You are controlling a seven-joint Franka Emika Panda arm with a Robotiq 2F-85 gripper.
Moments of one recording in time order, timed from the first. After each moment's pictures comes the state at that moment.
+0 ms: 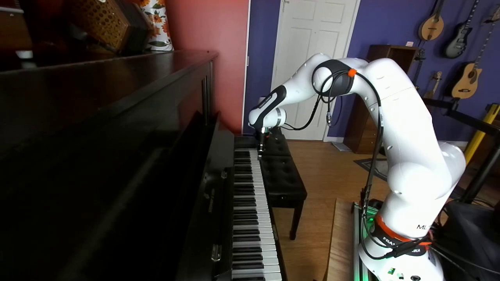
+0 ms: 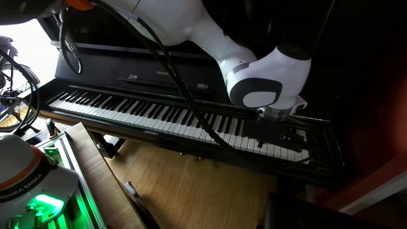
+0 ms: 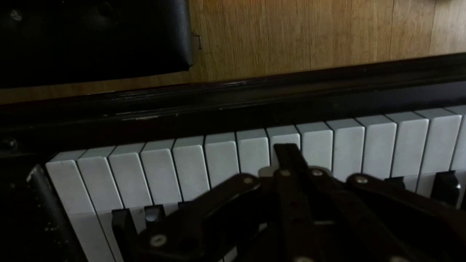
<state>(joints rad) -0.50 0.73 -0.08 -1.66 0.12 2.39 -1.06</state>
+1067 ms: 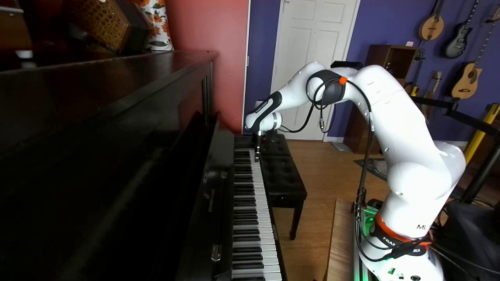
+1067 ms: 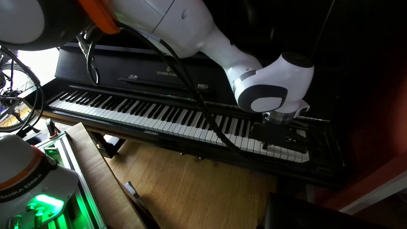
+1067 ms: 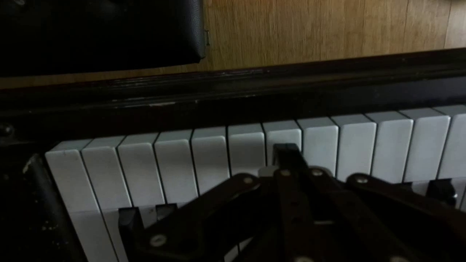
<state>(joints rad) -0.50 0.84 -0.07 -1.54 0.11 2.38 -1.06</state>
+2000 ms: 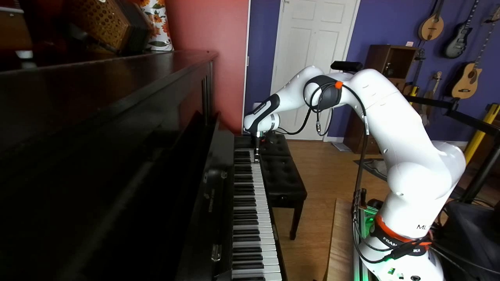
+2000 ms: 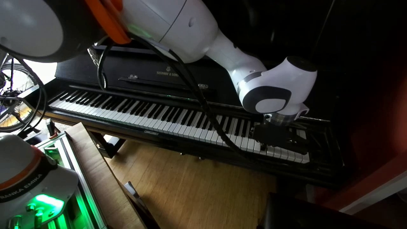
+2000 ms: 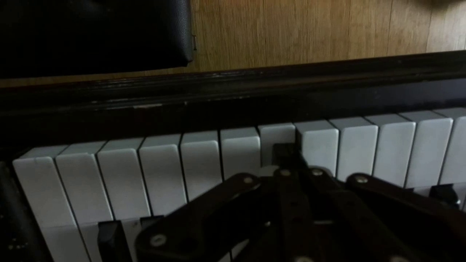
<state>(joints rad) -0.50 0.89 -0.07 -1.46 0.11 2.30 -1.07</state>
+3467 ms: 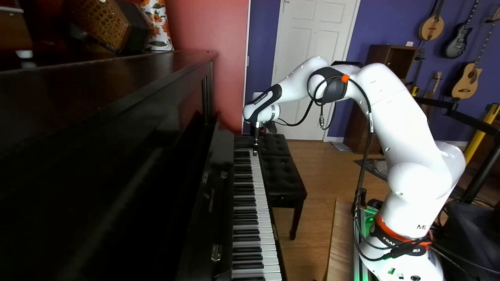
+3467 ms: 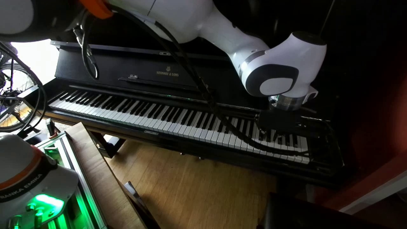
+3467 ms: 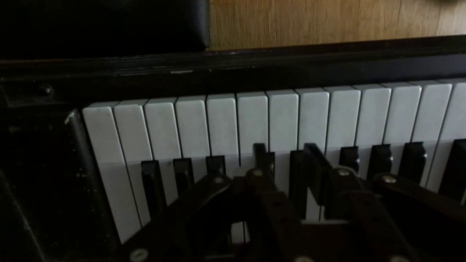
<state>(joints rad) -0.49 0.80 -0.08 -1.47 0.09 2.27 -1.07</state>
